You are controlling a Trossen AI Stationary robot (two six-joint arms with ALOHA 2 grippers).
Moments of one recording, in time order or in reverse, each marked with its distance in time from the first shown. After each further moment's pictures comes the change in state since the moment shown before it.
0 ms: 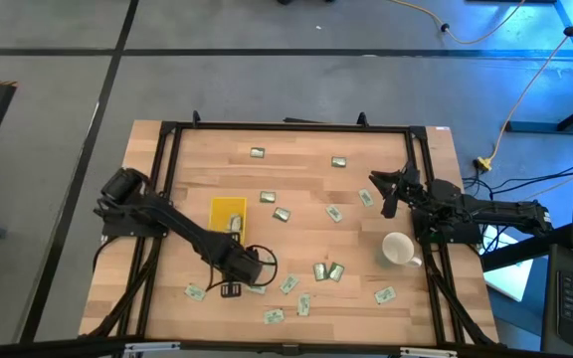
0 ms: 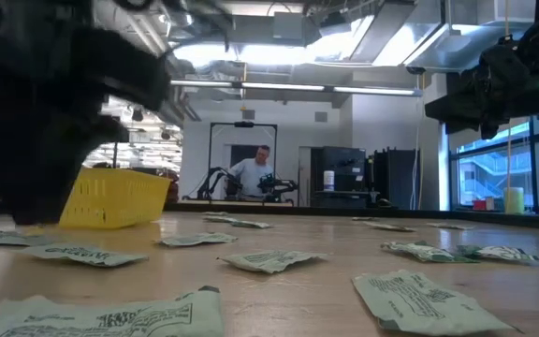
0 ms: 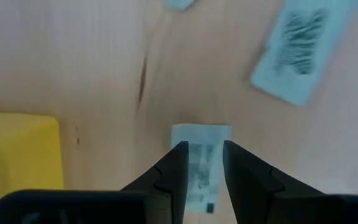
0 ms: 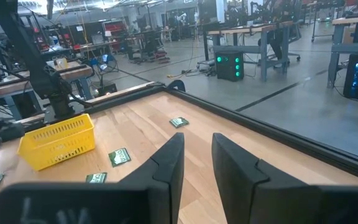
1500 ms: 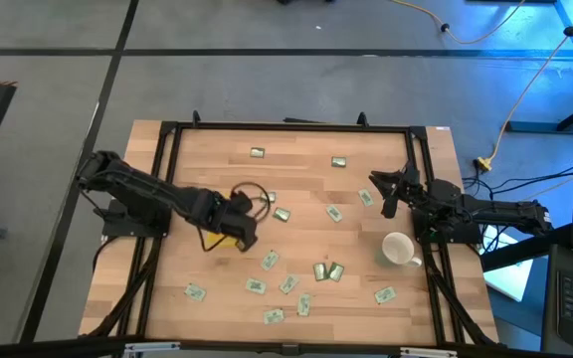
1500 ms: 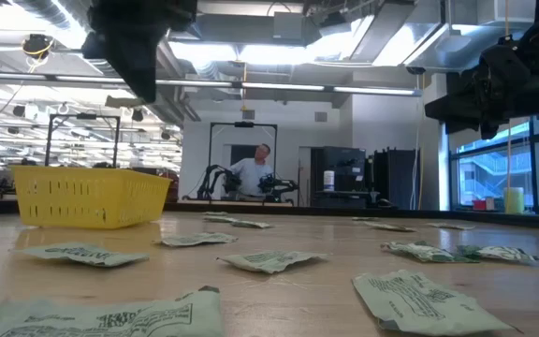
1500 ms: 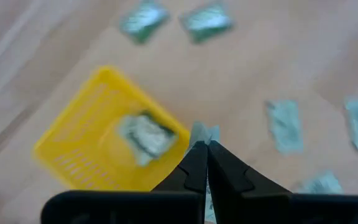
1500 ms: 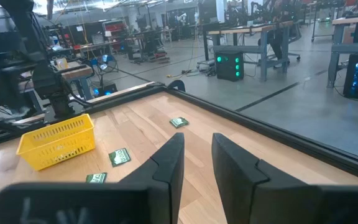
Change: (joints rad) left arm 0.192 -0.287 0.153 -0.344 -0.301 -0.439; right arm 0.000 0.000 0.000 0.000 0.000 0.000
